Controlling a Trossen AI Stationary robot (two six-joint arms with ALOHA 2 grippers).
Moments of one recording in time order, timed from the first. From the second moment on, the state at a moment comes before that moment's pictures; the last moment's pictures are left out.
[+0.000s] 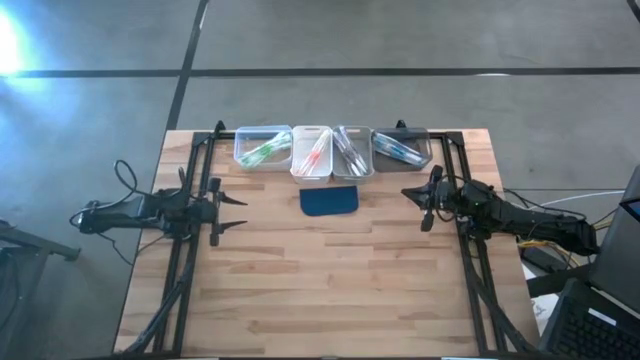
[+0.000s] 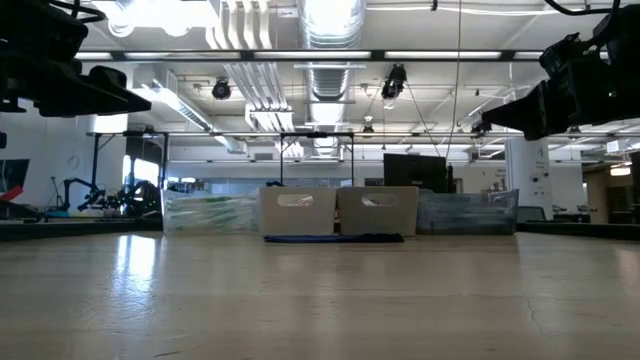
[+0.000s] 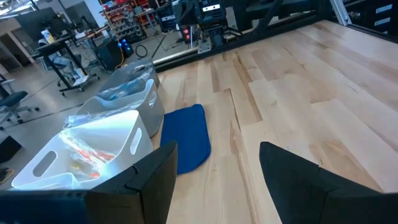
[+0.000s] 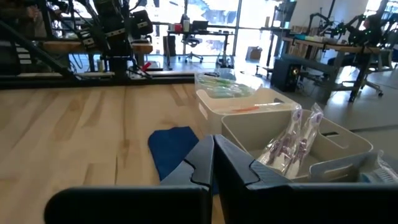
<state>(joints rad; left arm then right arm) -0.04 0.01 0.17 -0.40 -0.12 0.30 -0.28 0.17 0.01 0.11 0.00 -0.03</state>
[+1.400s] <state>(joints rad) -0.04 0.02 0.01 0.02 -0.11 0.01 -0.28 0.17 0.01 0.11 0.00 -0.03</state>
